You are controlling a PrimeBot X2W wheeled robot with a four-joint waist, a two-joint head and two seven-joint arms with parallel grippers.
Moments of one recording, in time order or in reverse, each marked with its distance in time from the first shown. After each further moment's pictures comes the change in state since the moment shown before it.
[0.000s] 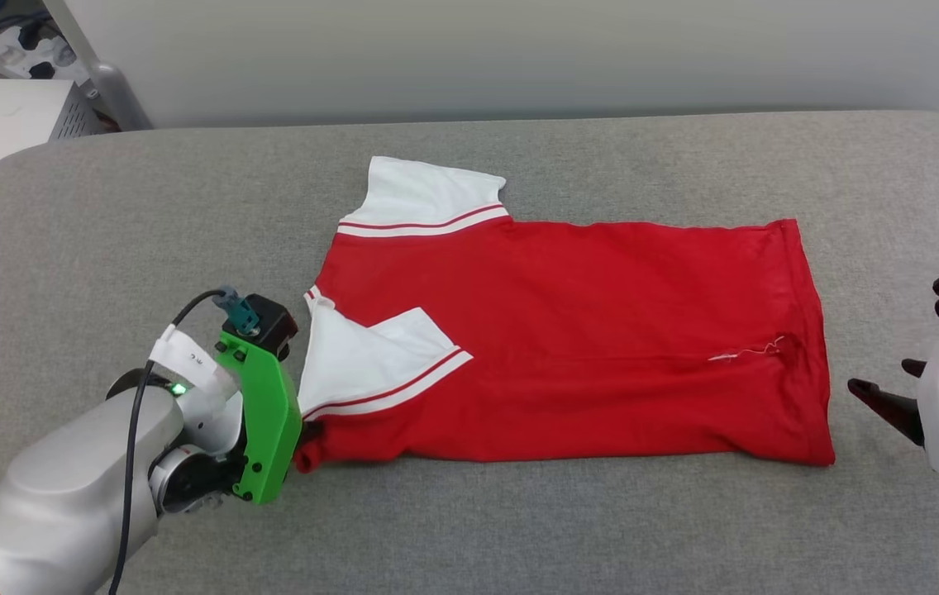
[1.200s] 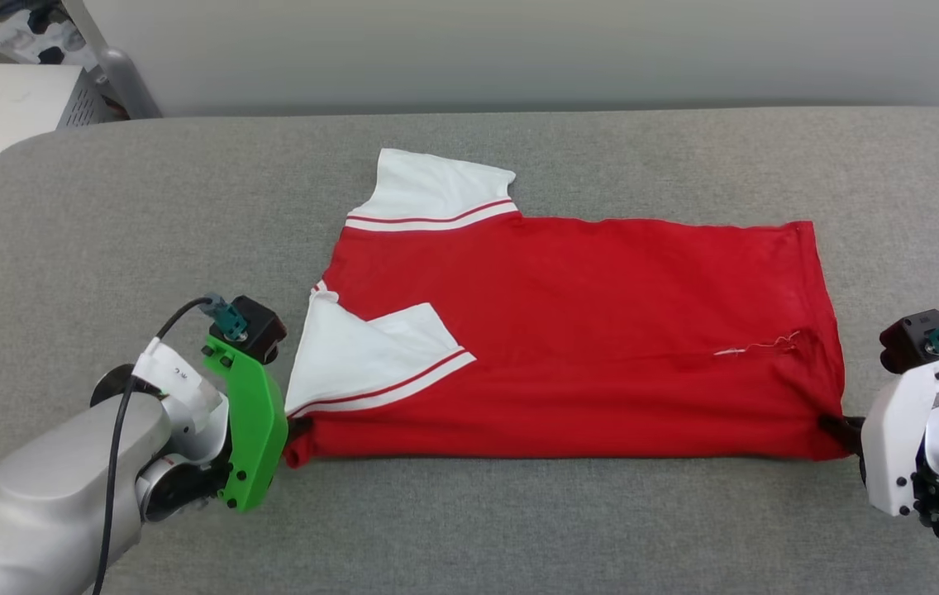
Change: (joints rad) left arm -0.025 0.030 -0.058 -0.001 0.027 0.000 -0.090; right arm -0.034 0.102 0.159 0.251 0.053 -0.001 -0.184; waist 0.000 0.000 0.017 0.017
